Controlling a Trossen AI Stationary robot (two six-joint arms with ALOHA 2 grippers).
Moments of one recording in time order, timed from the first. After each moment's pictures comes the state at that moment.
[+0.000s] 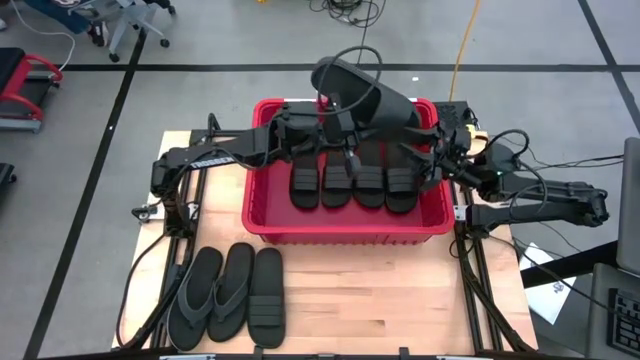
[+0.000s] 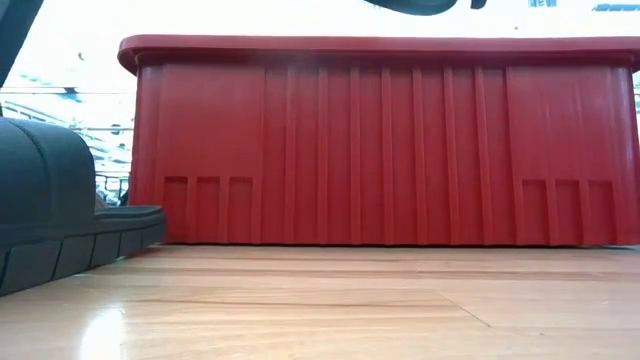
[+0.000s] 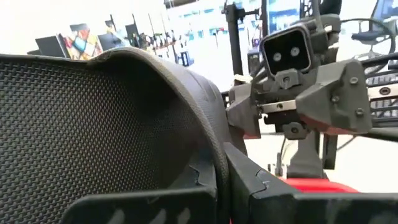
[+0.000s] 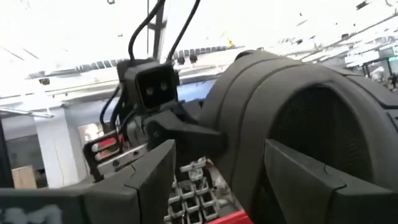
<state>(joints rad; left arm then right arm) 0.13 1.85 1.99 -0.16 -0.11 0.18 -0.17 0.77 0.70 0.47 0.16 0.19</state>
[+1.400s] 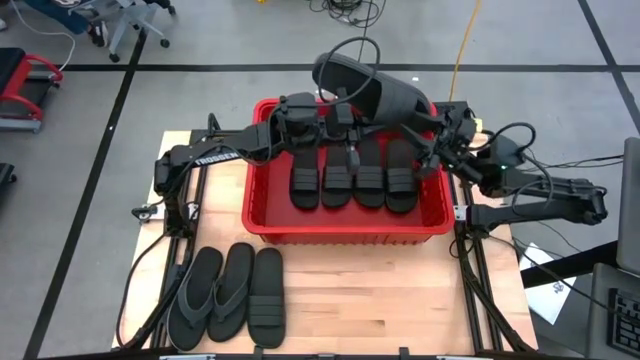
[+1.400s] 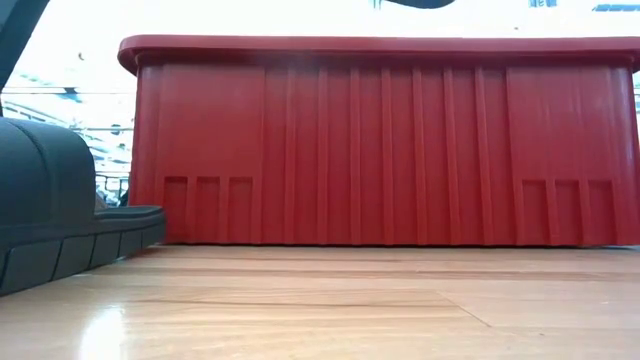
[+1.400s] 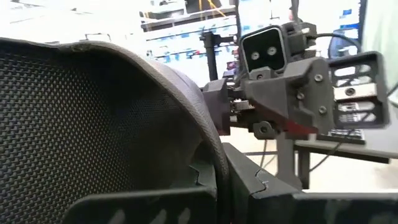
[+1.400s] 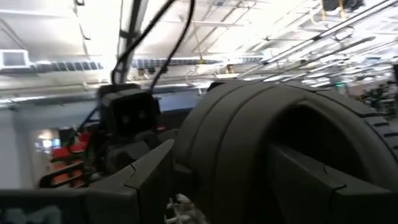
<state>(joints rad) 0.15 1.88 1.99 -0.09 0.09 0.13 -0.18 0.87 0.84 0.44 0.31 0.07</state>
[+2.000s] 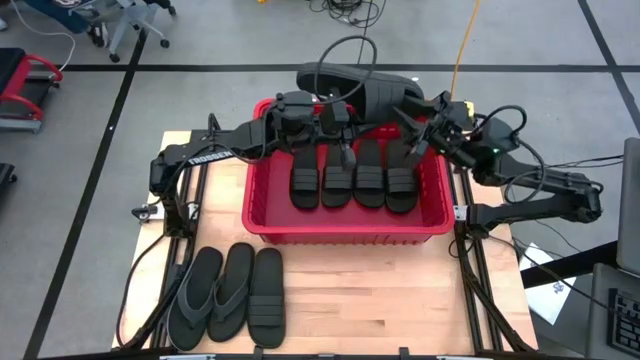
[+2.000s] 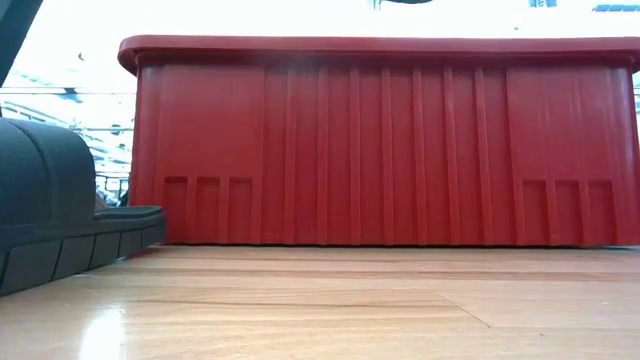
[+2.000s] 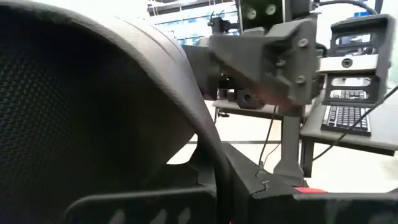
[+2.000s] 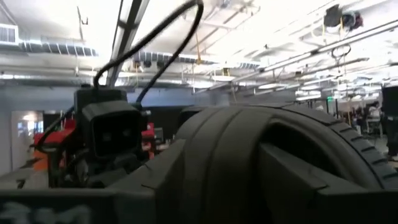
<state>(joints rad) 0.14 1.87 1.99 -0.18 0.05 0.11 -0.24 1.00 1.00 0.38 0.22 -0.01</state>
